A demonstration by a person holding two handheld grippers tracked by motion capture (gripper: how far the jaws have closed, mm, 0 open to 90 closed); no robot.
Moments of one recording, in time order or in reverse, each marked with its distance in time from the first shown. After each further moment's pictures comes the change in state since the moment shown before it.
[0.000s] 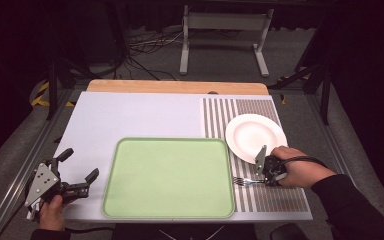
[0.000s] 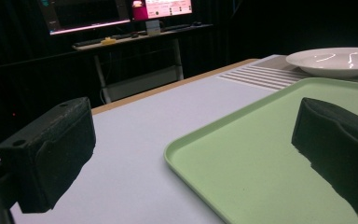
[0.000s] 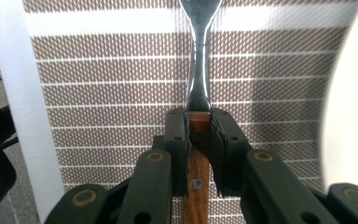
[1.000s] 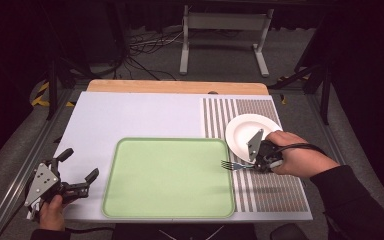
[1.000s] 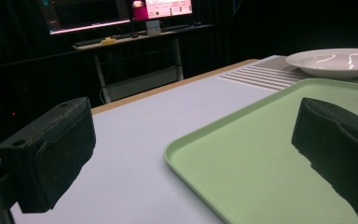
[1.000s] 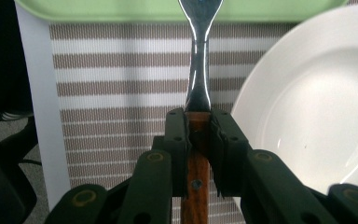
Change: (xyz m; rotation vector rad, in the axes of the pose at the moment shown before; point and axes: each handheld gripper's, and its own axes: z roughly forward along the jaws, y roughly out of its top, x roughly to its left) left arm 0.001 0.000 0.000 -0.002 0.001 -0.003; right arm -0.003 0.034 -0.060 -0.103 -0.101 -0.011
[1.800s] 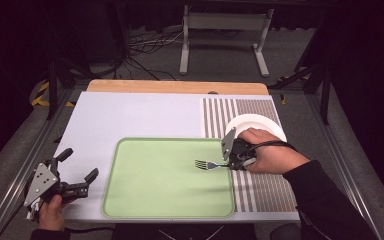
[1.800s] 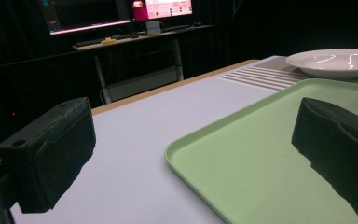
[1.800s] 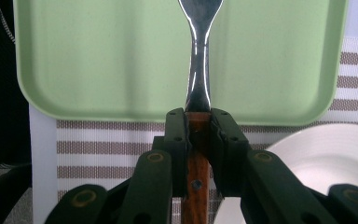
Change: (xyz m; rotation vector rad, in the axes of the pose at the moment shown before) left arm 0.000 0.000 0.000 -0.001 -0.002 -0.005; right arm -0.004 0.066 0.008 -0.079 0.006 -0.077
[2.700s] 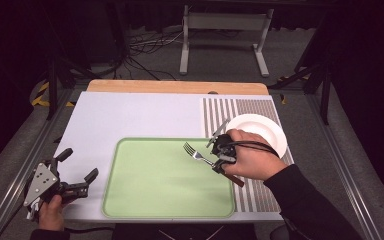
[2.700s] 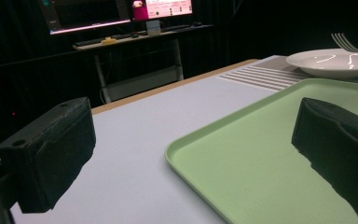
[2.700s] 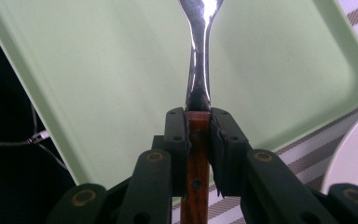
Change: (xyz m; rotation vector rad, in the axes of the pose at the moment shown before) left arm 0.000 0.000 0.000 0.000 0.001 -0.001; right arm 0.007 0.033 0.008 -0.089 0.031 0.593
